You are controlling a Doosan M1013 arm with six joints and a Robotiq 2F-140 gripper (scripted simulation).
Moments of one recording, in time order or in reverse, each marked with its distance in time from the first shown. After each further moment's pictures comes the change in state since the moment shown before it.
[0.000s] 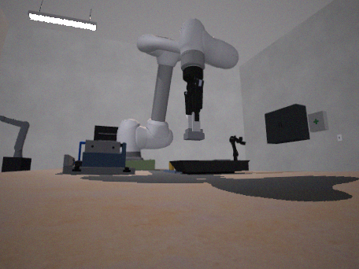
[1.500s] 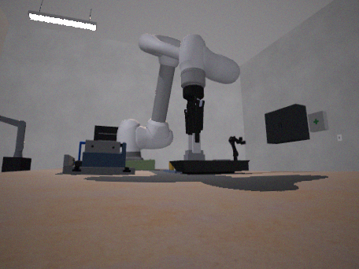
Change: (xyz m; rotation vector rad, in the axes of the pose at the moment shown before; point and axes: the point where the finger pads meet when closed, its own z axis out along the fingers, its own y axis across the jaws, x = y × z) arm 0.000 0.000 0.072 0.000 0.000 0.000
